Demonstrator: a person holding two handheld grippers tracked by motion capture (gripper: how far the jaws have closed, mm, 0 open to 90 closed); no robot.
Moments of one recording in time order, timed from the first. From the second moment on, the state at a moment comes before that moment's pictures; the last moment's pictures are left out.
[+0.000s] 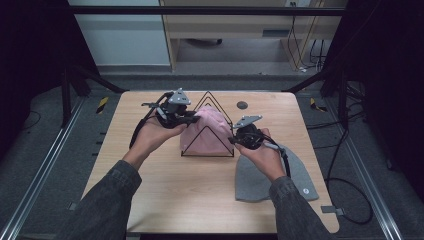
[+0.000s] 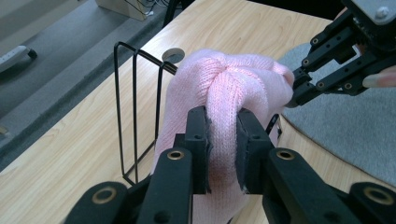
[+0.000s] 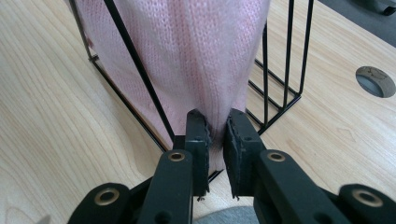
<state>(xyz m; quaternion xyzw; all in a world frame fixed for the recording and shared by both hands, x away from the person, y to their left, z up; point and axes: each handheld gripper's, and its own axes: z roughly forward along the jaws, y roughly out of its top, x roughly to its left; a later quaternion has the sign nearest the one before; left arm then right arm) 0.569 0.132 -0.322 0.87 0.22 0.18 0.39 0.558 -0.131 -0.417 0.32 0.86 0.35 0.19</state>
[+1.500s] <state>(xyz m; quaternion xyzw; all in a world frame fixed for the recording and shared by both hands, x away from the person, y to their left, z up) 0.482 0.205 -0.427 0.86 0.31 0.16 0.38 0.553 -0.256 -0.431 0.46 0.83 0.25 0.19</state>
